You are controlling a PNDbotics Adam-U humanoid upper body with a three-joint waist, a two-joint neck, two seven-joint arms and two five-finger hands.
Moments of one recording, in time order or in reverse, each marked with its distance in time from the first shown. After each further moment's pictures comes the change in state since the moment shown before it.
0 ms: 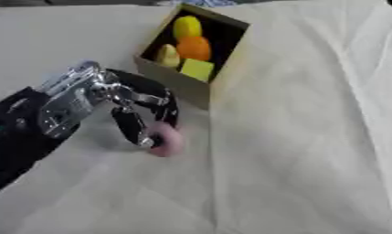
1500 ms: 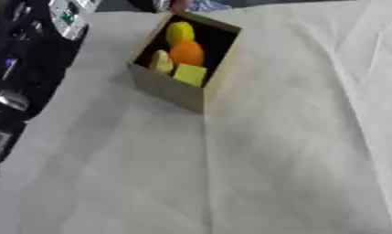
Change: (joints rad) left arm -0.342 -0.250 0.469 0.496 -0.448 -0.063 0.408; right arm -0.032 0.006 0.002 0.000 0.000 -0.007 -0.002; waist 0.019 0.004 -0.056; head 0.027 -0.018
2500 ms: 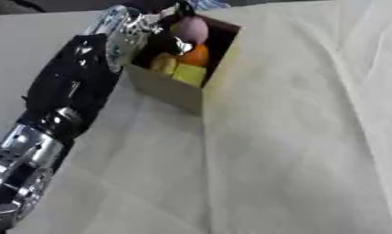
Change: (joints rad) left arm 0.002 -0.109 0.095 0.234 -0.185 -0.050 0.095; right arm -0.021 0.009 0.003 0.000 -0.003 -0.002 0.001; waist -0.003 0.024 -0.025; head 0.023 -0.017
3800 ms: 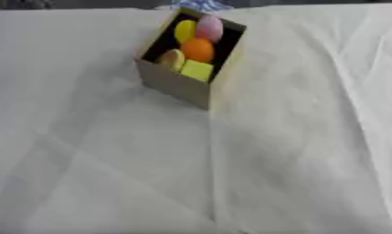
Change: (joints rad) left arm 0.621 0.293 0.175 -1.201 0.745 0.307 0.616; right arm 0.064 0.016 -0.026 0.000 -0.010 -0.023 -0.092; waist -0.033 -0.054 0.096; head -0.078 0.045
